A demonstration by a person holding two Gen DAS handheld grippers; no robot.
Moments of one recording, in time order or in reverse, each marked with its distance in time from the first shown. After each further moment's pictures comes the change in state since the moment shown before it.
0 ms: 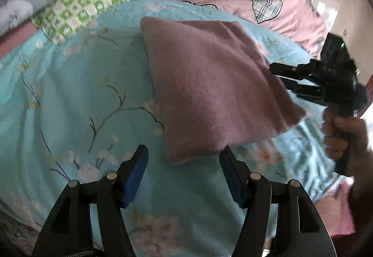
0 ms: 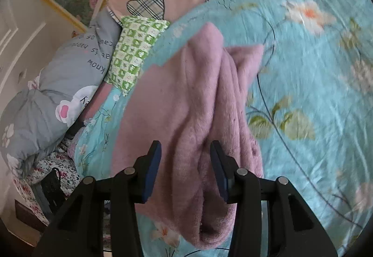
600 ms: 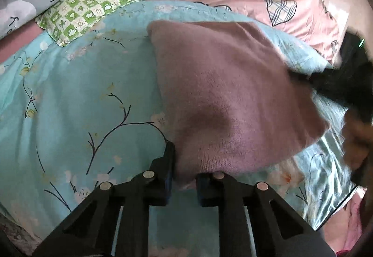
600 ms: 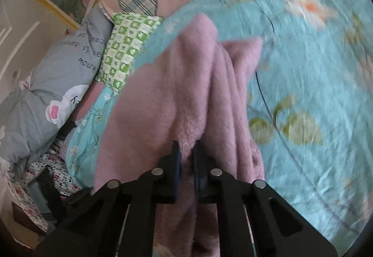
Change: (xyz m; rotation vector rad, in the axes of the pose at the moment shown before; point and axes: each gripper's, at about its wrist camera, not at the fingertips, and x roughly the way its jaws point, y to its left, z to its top) left arm 0.026 0.006 0.014 -0.031 -0.011 0.053; right arm 0.013 0.000 0.008 -0.026 -0.013 -0.033
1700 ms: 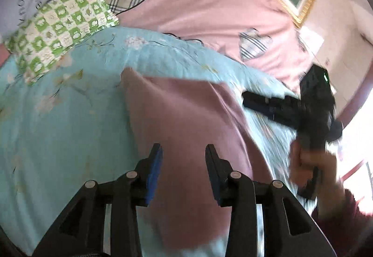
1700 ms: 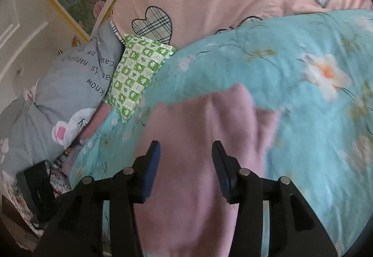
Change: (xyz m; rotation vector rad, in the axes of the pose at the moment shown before) left arm 0.000 0.009 0.109 -0.061 -0.047 -0.283; right arm 0.001 0.032 0.072 -0.052 -0.076 0.001
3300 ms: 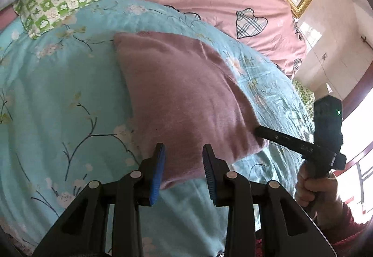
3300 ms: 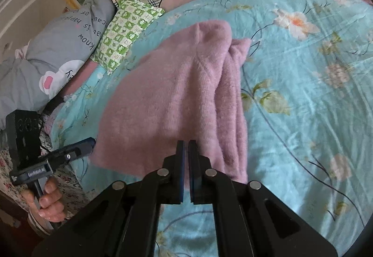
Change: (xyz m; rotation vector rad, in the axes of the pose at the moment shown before) left arm -0.021 -0.013 -0.080 -0.042 0.078 -0.028; right arm -0.052 -0.001 -0.115 -0.061 0.116 -0.148
